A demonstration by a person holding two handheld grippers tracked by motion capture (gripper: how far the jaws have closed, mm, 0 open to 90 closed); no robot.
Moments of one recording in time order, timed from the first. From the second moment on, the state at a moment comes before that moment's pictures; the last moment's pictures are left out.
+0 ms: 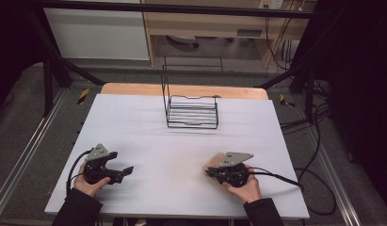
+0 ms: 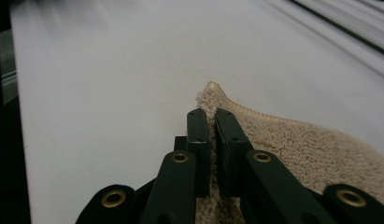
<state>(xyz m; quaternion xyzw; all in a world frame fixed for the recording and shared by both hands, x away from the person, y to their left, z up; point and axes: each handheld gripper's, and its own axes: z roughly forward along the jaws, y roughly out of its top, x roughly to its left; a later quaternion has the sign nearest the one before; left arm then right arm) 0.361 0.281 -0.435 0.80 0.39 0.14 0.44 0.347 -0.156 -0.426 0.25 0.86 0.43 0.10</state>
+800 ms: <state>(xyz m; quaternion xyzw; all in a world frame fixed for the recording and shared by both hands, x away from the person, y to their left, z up) 0.372 0.179 -0.410 0.82 0.38 0.09 0.43 0.347 -0.239 -0.430 0.43 0.79 0.42 0.12</state>
